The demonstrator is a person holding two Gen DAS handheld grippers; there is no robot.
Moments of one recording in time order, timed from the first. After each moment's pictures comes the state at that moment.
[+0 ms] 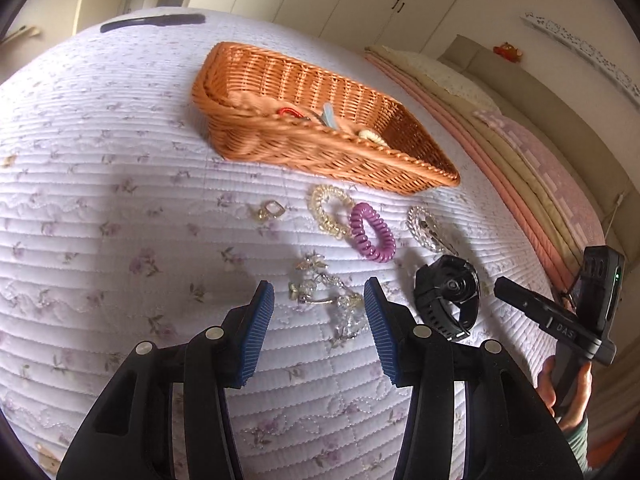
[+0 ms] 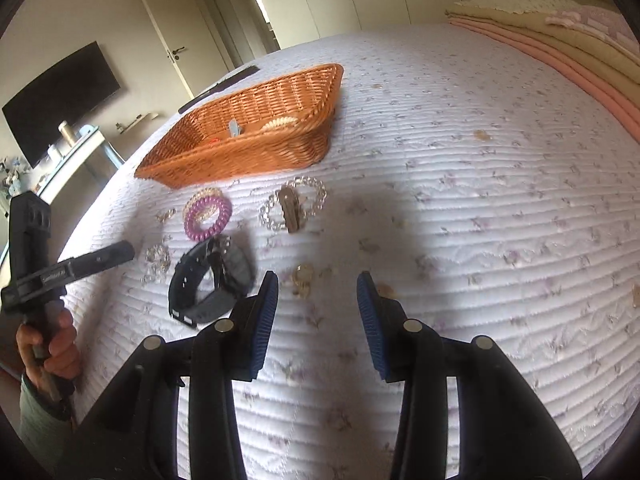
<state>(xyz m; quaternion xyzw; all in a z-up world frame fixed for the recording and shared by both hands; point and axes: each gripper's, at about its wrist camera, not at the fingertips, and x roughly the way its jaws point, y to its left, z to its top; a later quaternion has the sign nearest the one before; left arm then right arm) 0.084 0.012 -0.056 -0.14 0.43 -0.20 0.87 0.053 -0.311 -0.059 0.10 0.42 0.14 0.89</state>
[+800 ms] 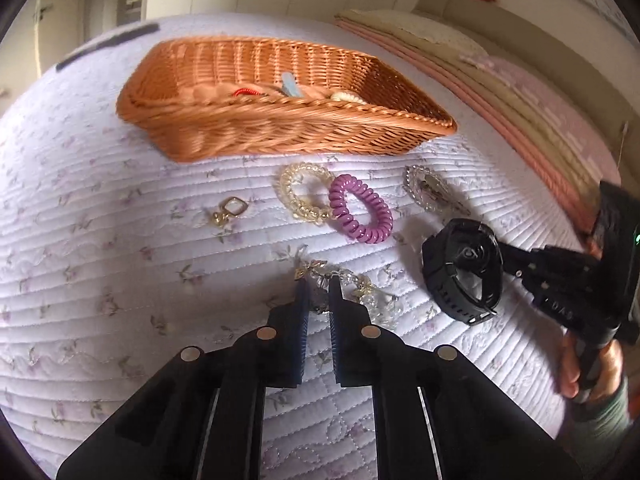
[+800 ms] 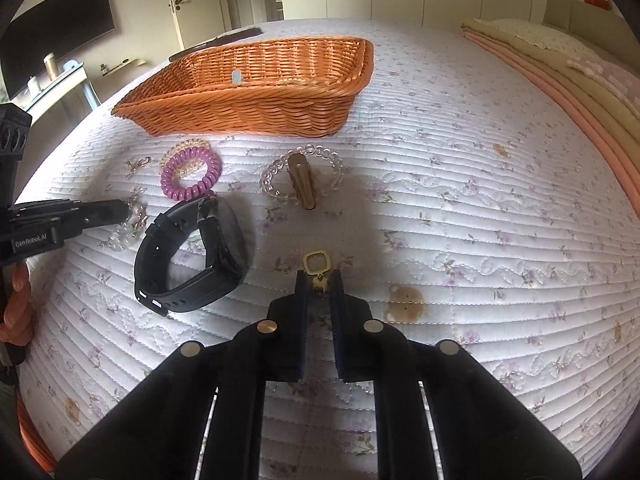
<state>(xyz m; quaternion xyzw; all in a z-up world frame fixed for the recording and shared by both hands) 0.097 -0.031 -0.062 -0.02 0.45 -0.22 0.87 0.067 -0.267 -0.075 -0.01 0.44 0.11 0.89</state>
